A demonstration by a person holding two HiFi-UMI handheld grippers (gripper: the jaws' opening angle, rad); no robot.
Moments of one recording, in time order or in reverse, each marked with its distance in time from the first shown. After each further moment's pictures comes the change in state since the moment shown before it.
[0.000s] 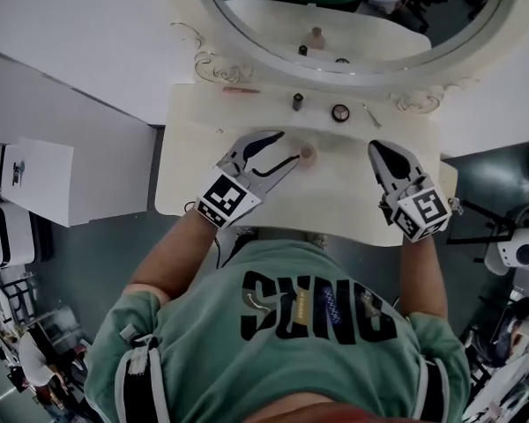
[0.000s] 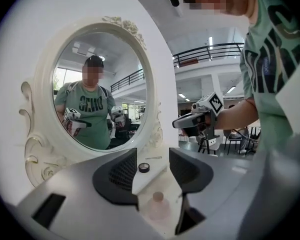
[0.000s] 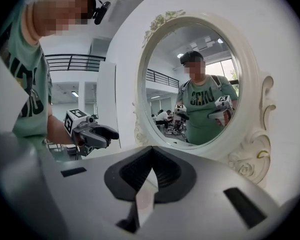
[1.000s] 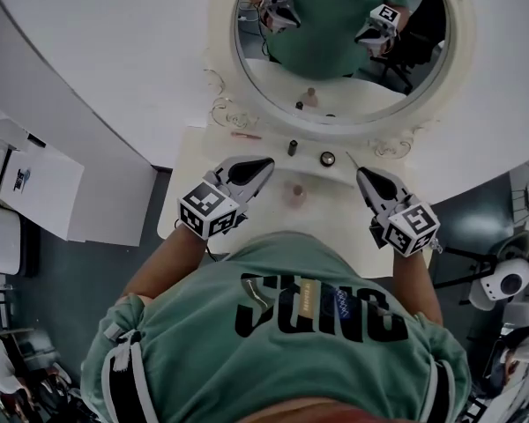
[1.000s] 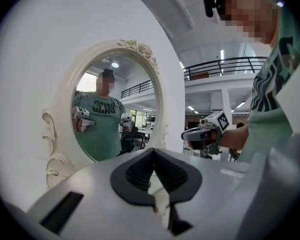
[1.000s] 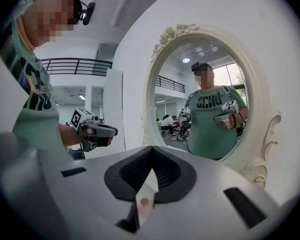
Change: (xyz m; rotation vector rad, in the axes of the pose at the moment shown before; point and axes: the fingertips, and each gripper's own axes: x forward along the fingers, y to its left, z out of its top) left arm -0.063 0.013 0.091 -0.139 -0.107 0.073; right arm -0.029 0.030 0.079 -0.034 -0.047 0.062
